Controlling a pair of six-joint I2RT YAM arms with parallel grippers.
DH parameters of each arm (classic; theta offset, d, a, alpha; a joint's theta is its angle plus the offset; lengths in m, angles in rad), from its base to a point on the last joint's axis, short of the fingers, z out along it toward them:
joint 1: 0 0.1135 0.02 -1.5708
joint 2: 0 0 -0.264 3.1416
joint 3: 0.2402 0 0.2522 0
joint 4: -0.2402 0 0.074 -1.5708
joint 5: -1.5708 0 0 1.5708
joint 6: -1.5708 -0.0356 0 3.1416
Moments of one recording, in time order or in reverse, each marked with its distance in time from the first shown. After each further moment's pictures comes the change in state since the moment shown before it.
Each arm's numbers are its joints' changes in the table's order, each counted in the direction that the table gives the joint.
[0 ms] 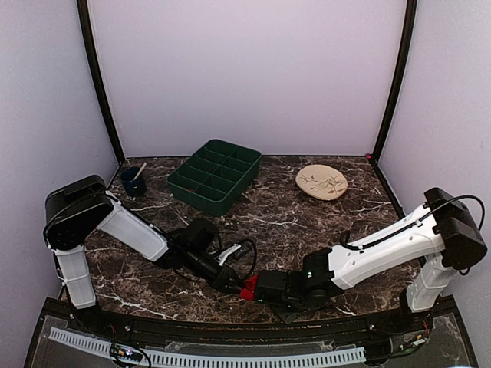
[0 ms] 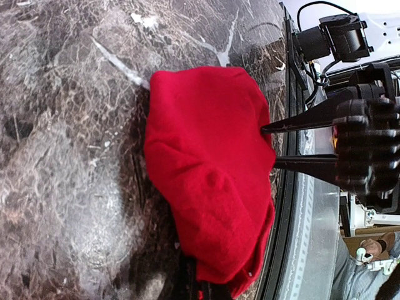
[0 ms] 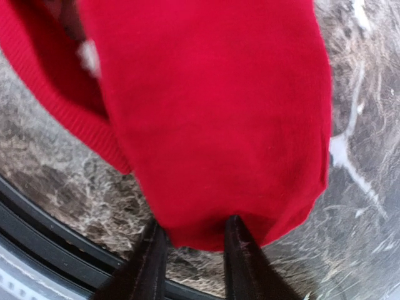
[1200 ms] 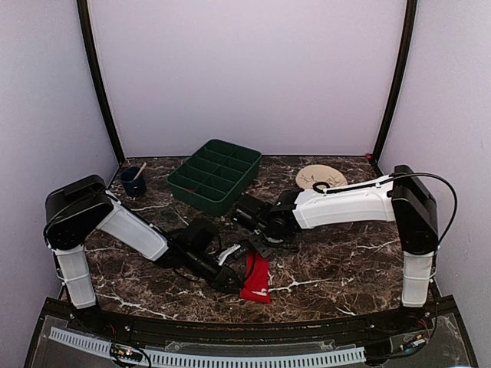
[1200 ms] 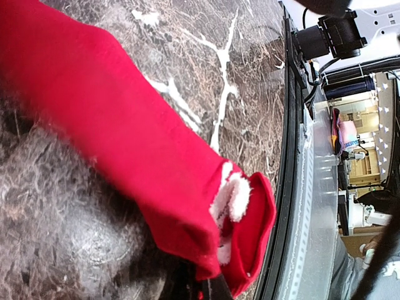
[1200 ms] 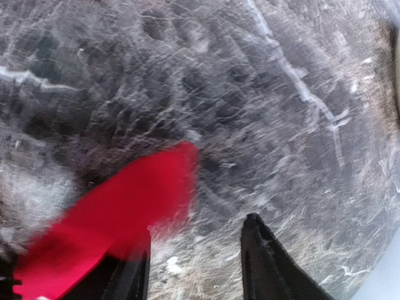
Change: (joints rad) left arm 0.005 0.003 0.001 -0.012 0.000 -0.006; right arm -0.348 0.267 0.455 -0.066 -0.175 0.343
